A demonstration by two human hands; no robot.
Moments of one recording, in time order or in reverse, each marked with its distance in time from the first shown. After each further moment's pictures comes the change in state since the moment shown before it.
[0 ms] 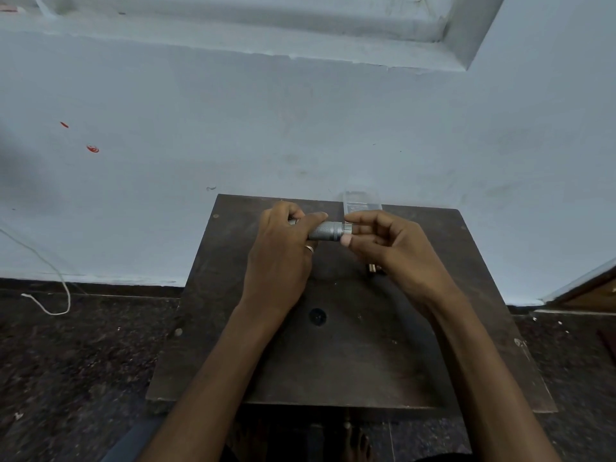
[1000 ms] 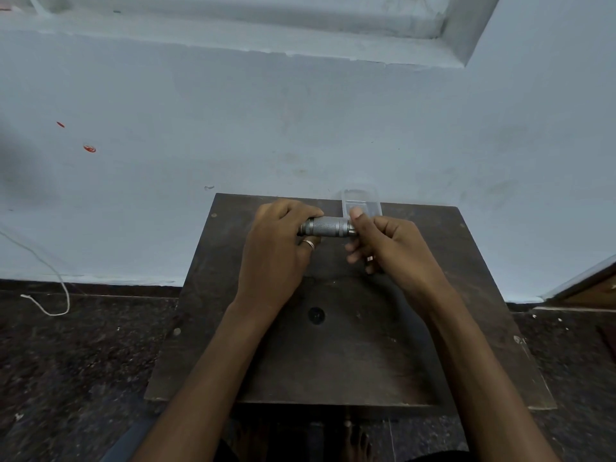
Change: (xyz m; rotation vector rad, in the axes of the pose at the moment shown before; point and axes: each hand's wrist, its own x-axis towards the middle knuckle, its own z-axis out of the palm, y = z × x) left_hand 0.004 -0.005 -0.002 -0.085 0.096 0.057; right_hand -0.002 -0.002 0.005 -0.099 0.083 0.067
